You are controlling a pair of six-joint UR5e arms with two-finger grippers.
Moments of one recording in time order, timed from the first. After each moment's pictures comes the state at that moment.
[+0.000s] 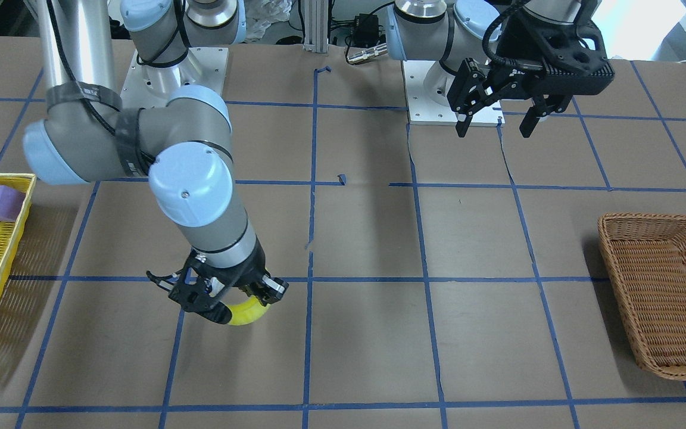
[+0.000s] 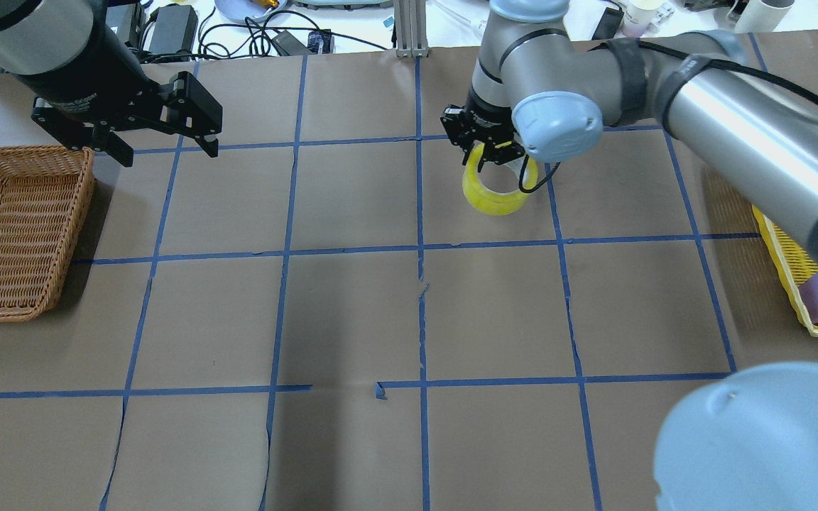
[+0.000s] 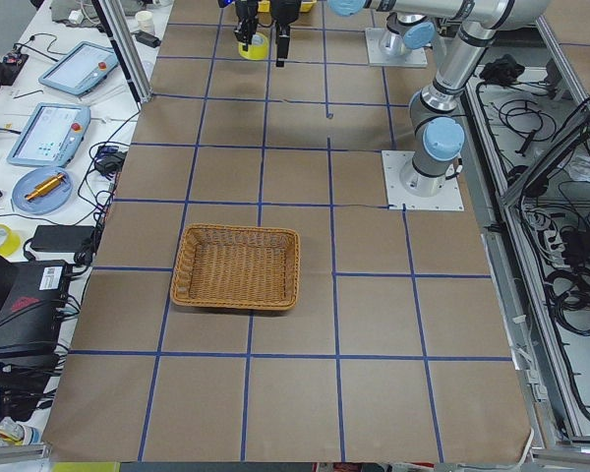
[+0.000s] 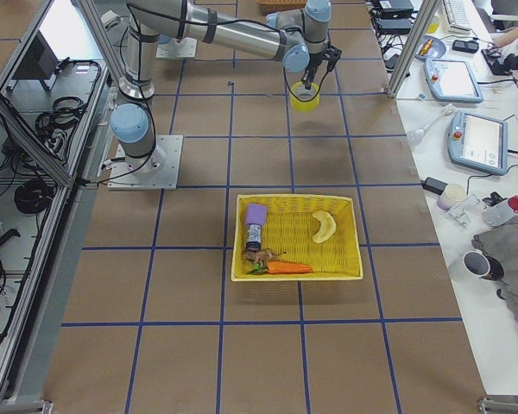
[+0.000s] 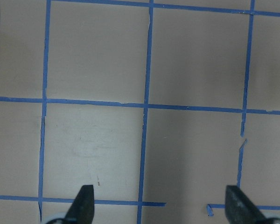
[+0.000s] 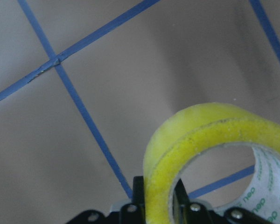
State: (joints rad) left arm -1.54 -1.49 -1.56 -1.55 1.54 -0.04; right arm 1.78 -1.07 1.46 -2.05 -1.47 0.72
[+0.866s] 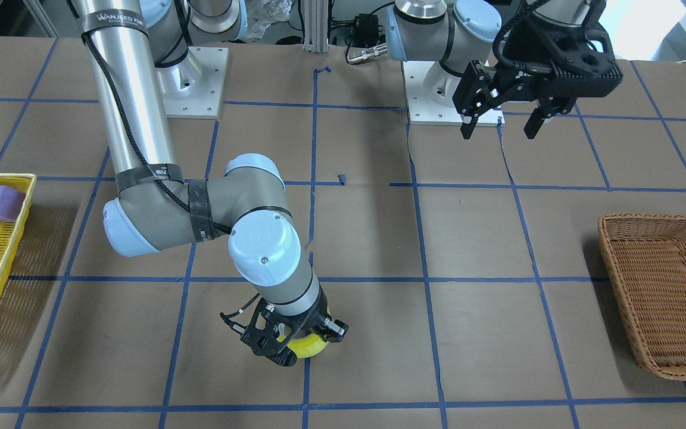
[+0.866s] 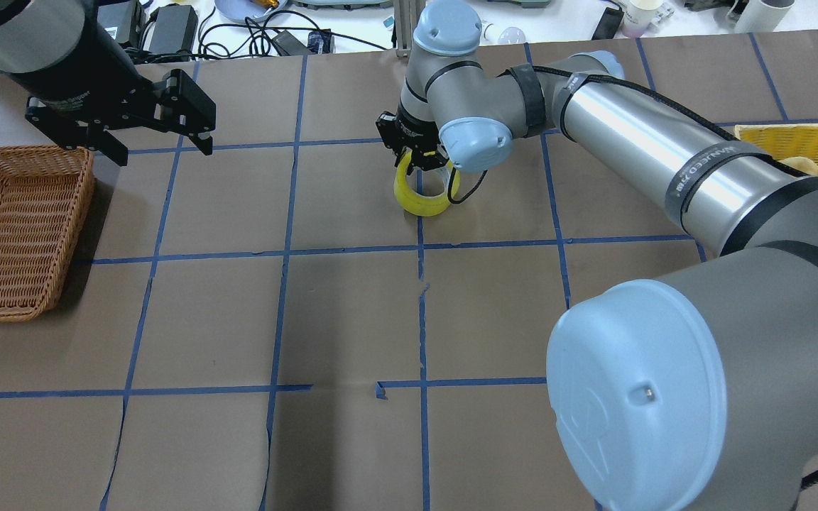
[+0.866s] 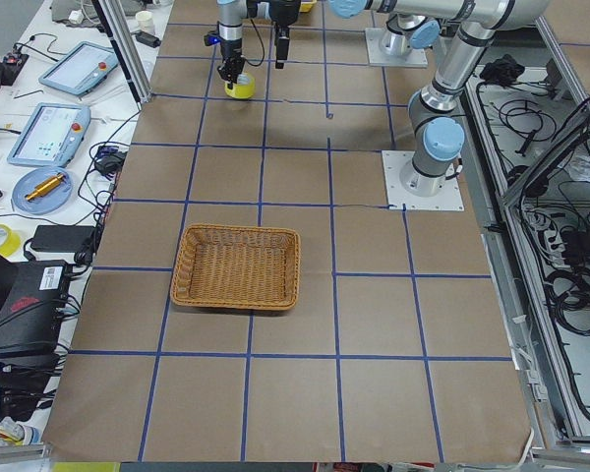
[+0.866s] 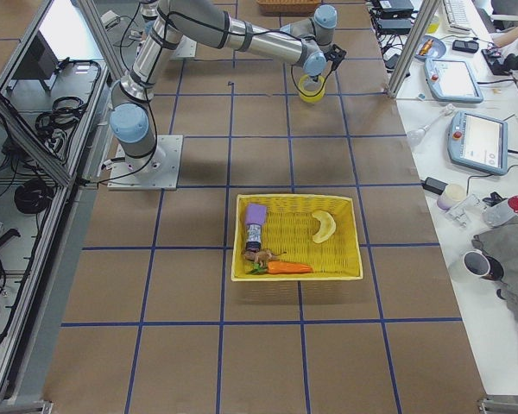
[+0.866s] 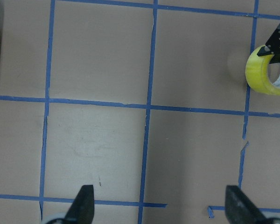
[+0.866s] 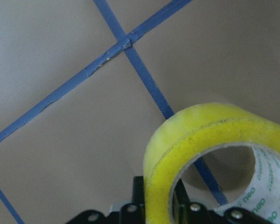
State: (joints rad) left arm -1.53 -1.49 -1.56 -1.55 1.54 -0.04; right arm 1.86 -0.88 1.33 -2.17 -1.38 0.86
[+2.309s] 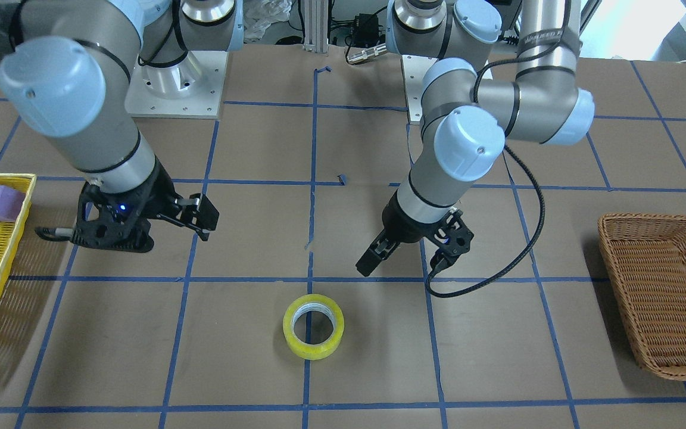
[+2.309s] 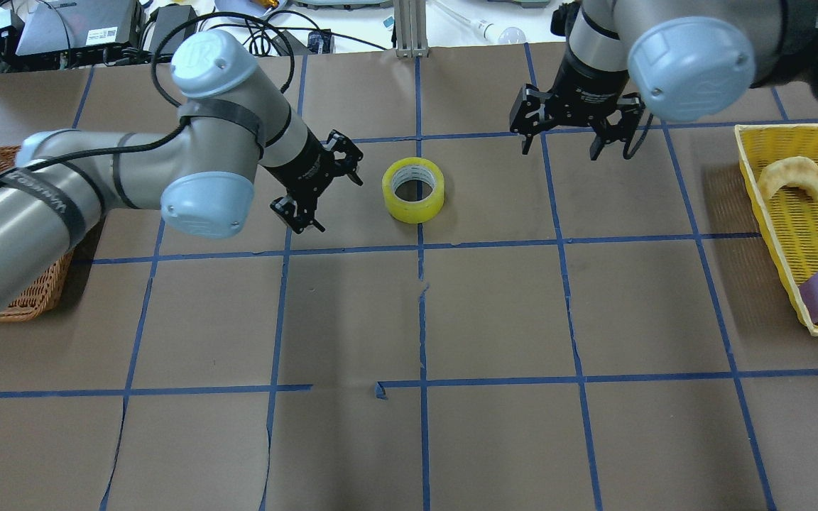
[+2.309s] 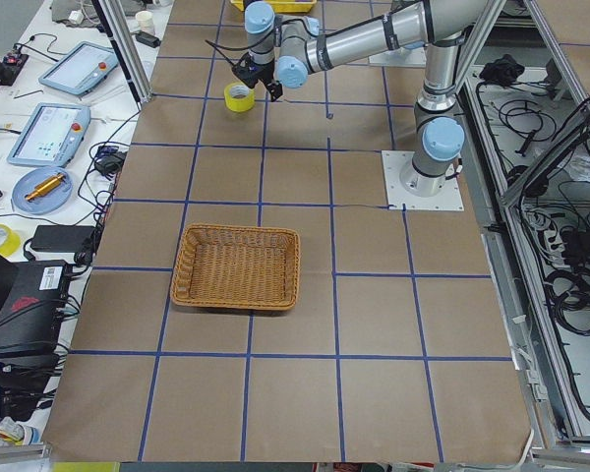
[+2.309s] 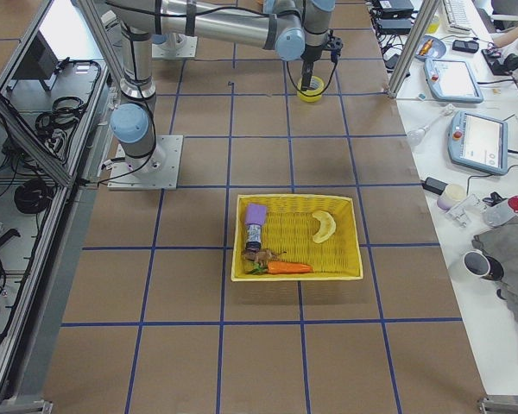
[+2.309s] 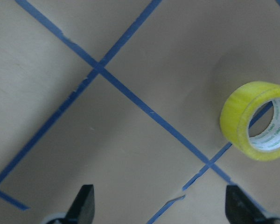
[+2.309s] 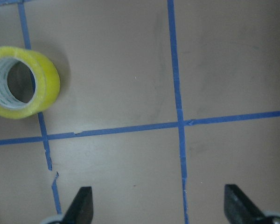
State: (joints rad) left arm -1.71 -1.91 -1.76 -0.93 1.35 -1.05; right arm 1.61 -1.39 1.56 -1.73 -1.53 0.14
